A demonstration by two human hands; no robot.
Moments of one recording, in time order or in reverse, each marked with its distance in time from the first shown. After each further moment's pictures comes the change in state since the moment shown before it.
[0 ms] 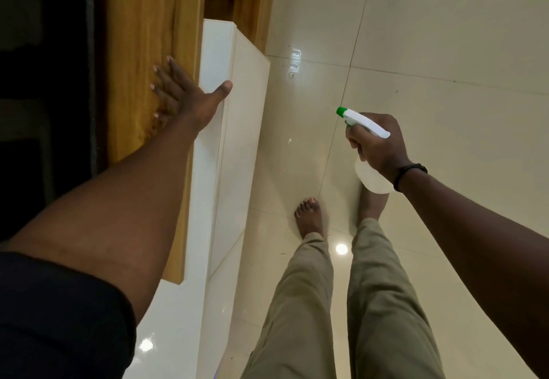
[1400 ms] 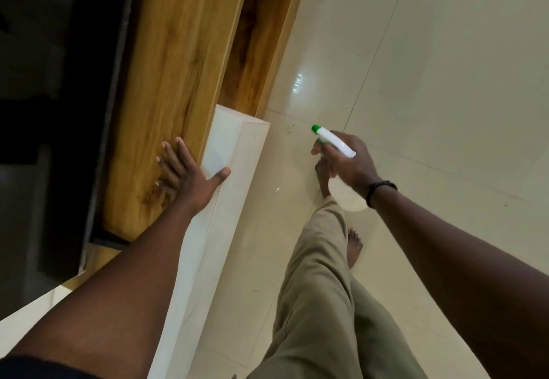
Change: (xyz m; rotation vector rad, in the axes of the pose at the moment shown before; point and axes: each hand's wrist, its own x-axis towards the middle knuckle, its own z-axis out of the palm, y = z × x) left_hand -0.002 -0.001 -0.008 -0.072 -0.104 0.030; right_hand 0.142 -0.117 -0.027 -0.036 -0.202 0.043
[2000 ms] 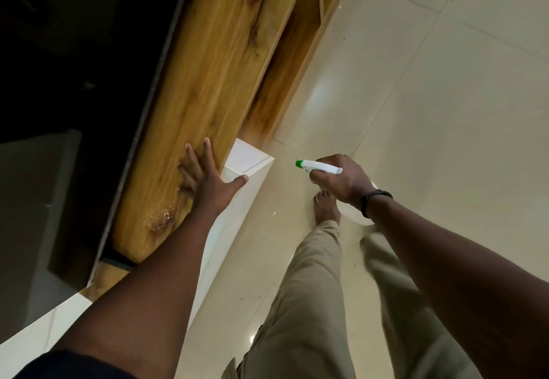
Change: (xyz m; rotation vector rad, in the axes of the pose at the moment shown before) left_hand 0.046 0.108 -0.053 -0.081 0.023 -0.118; right_hand 0.102 -0.095 -0.044 -0.408 -0.325 0.099
